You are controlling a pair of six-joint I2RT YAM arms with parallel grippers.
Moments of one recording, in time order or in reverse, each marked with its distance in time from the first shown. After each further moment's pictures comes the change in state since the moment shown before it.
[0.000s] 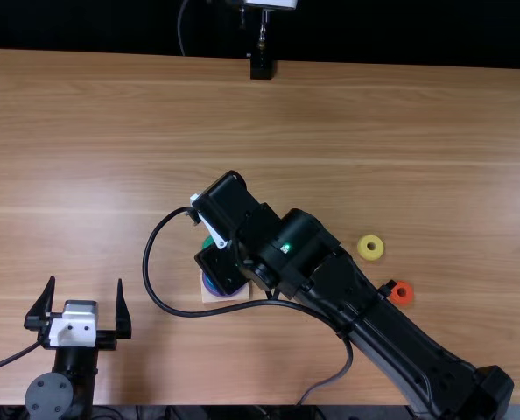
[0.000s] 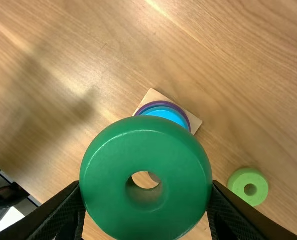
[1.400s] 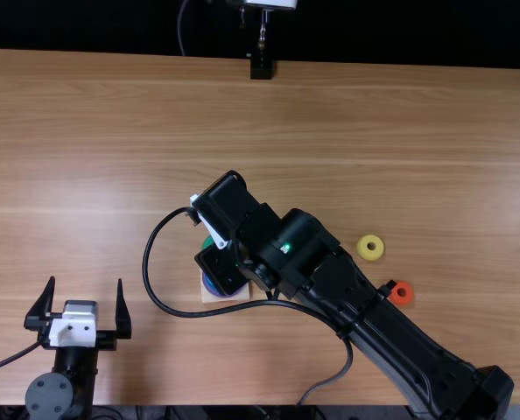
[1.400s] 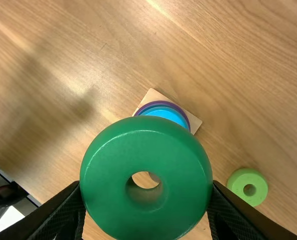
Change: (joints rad) left arm 0.000 0.000 0.000 0.000 0.000 0.000; right arm 0.000 0.000 0.000 -0.001 0.000 -0.011
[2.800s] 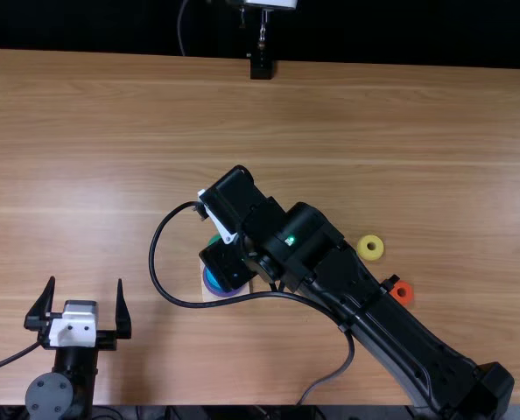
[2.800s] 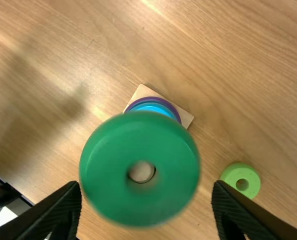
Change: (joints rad) left arm 0.000 0.000 0.000 -0.001 0.000 0.000; right arm -0.035 0.006 0.000 -0.011 0.002 -0.003
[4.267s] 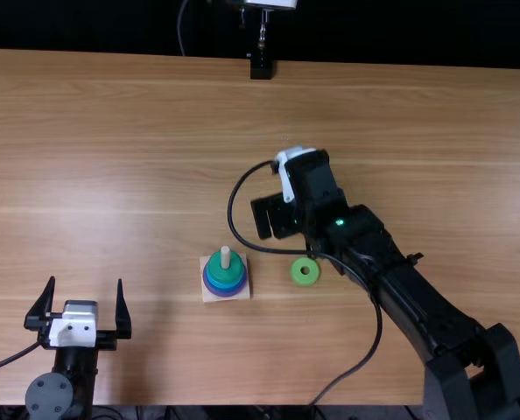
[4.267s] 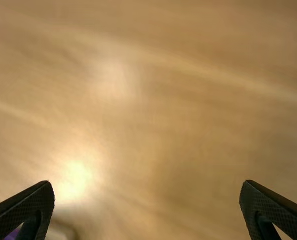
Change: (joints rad) left arm 0.000 0.000 0.000 0.000 0.000 0.000; right arm -0.307 -0.029 -0.565 0.767 0.006 -0.005
